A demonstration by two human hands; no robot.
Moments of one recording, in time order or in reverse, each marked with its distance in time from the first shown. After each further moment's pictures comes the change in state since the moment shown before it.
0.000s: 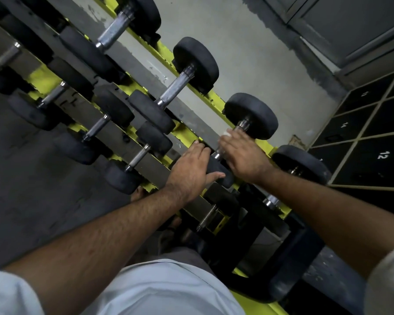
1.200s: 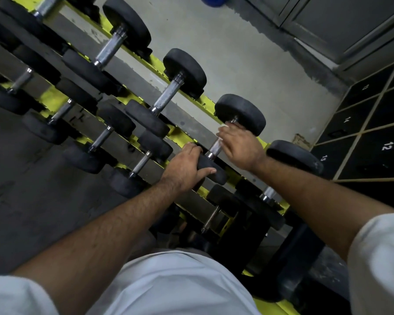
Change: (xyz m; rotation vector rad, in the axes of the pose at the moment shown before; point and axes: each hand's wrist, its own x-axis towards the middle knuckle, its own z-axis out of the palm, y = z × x) left_hand 0.002 0.009 -0.015 -0.097 -0.090 -0.092; right_hand 0.000 0.010 -0.018 0.166 0.135 0.103
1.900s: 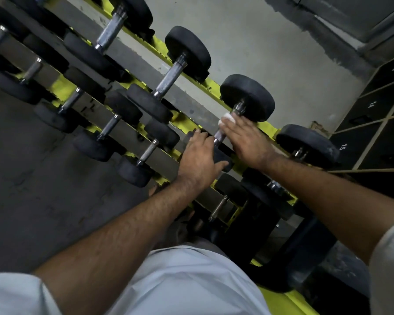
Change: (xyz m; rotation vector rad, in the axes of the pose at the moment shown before) left_hand -0.012 0.037 0.024 0.035 0.163 -0.060; right_hand -0.028 0.012 0.038 -0.066 0.076 -0.155
